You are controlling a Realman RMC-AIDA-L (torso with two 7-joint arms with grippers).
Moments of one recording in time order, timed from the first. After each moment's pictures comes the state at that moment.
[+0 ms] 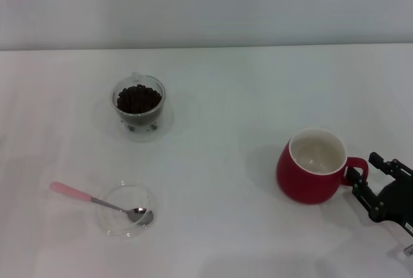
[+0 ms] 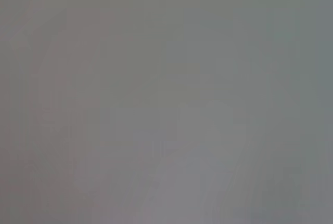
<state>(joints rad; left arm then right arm) -0.36 -2.08 0.82 0.06 -2.66 -1.21 2.82 0.22 2.01 -0.35 0.13 -1.54 -1.36 0.17</state>
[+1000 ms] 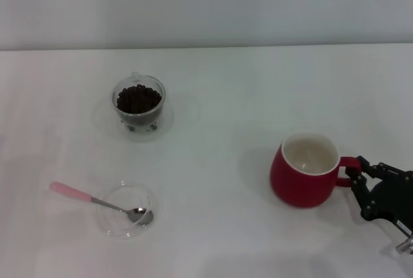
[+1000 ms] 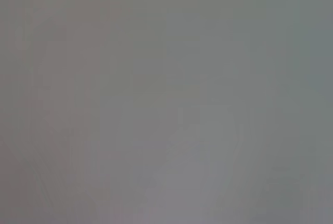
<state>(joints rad) -0.36 -2.08 0.82 0.06 -2.66 -1.21 2.82 0.24 2.01 -0.35 0.14 -1.56 -1.34 0.17</state>
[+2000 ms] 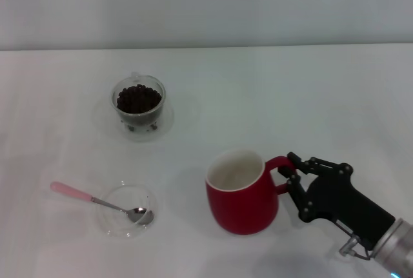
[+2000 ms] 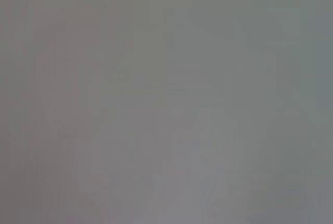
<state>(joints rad) -0.37 -2.08 0.82 0.07 -2.66 -1.21 2.82 0.35 2.02 -0.33 0.30 -1.68 -1.39 0.05</state>
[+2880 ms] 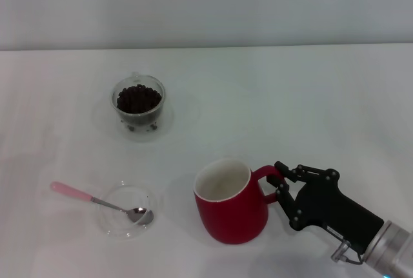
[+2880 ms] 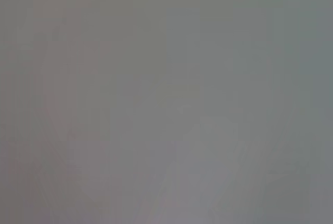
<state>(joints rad) -0.36 -2.08 0.82 0.07 -2.66 -1.21 2.82 0.36 2.02 -0.25 0.30 -1.81 -1.33 0.04</state>
